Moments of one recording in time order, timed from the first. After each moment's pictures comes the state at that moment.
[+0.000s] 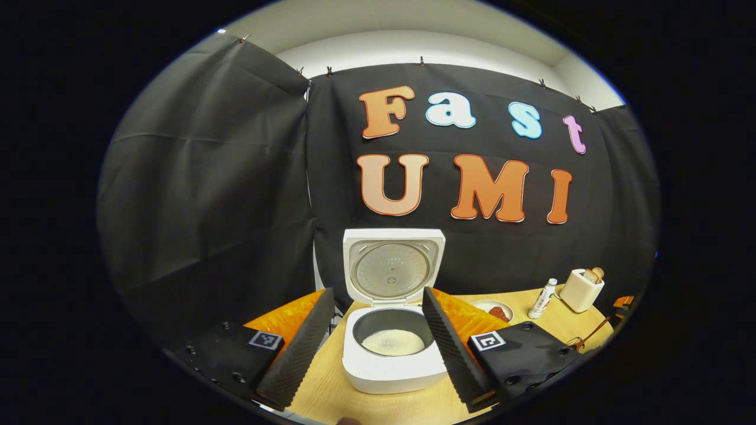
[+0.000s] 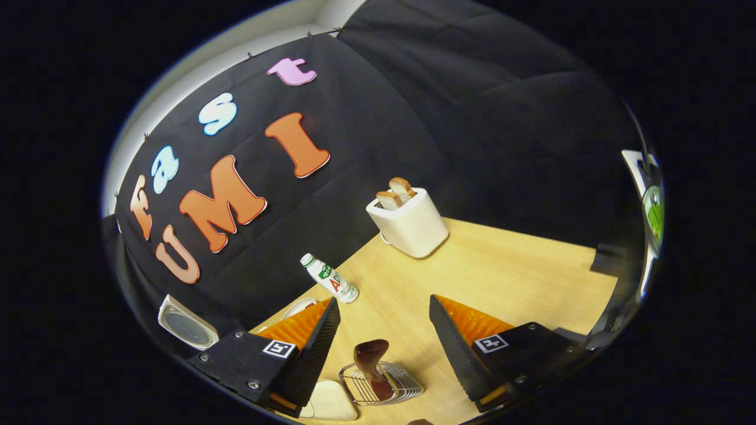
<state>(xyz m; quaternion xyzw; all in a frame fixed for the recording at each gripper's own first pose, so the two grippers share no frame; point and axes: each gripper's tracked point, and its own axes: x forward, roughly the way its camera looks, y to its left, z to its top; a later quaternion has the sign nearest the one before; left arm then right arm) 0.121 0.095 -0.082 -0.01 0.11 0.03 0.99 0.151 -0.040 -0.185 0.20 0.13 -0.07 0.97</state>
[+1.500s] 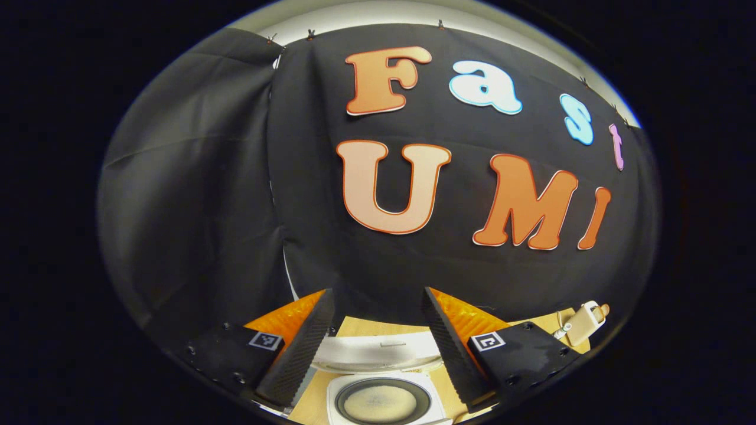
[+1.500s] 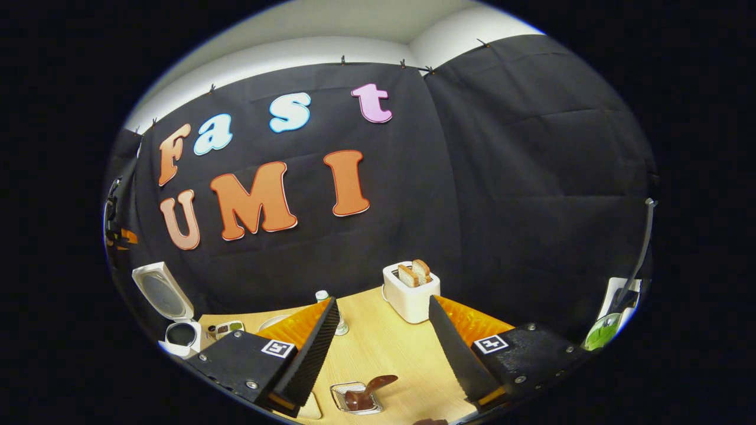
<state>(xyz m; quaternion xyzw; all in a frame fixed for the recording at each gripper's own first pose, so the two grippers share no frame) 0.453 0.091 -0.042 -0.02 0.21 0.00 0.98 0.111 -0.016 -0.039 0.02 0.04 -0.06 1.00</state>
